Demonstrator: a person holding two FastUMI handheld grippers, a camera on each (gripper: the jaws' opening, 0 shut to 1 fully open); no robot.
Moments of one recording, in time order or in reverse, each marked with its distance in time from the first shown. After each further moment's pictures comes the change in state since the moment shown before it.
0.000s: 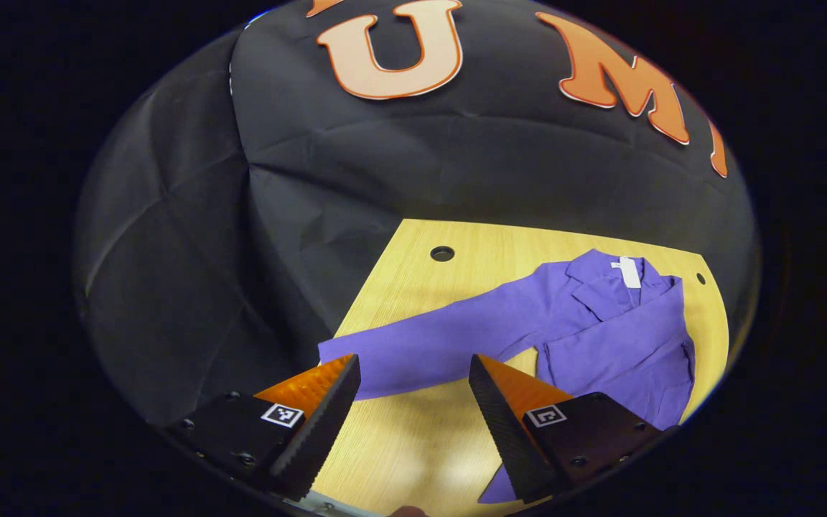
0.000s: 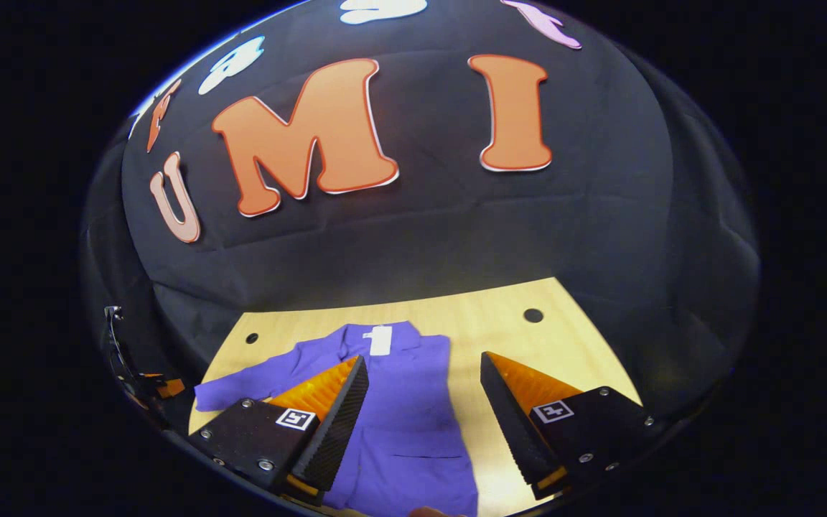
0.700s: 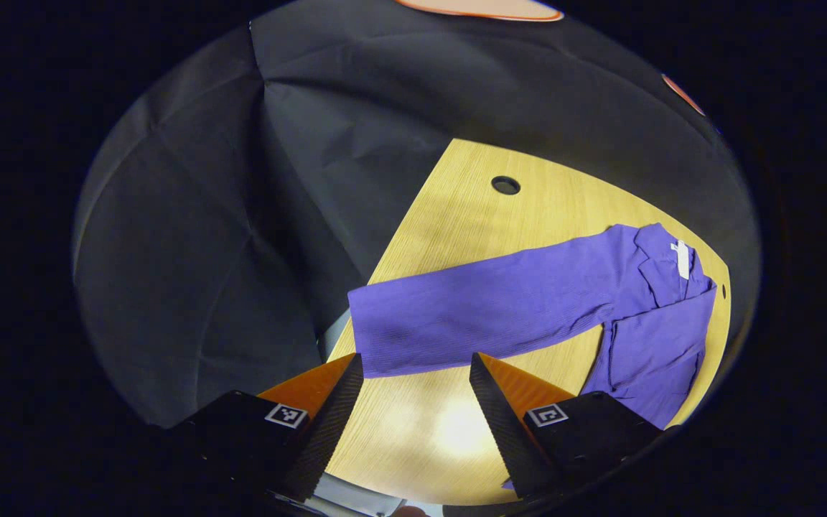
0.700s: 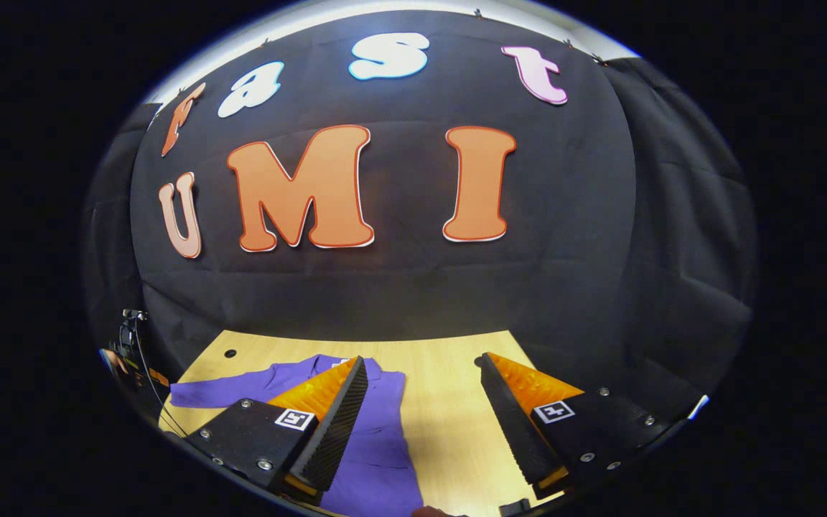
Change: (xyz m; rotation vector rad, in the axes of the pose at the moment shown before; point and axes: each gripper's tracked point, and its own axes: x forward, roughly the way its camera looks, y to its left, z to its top) left arm 0.088 0.073 -0.054 -0.122 0.399 0.038; right arm -0.081 -0.043 0.054 -0.106 -0.213 -0.085
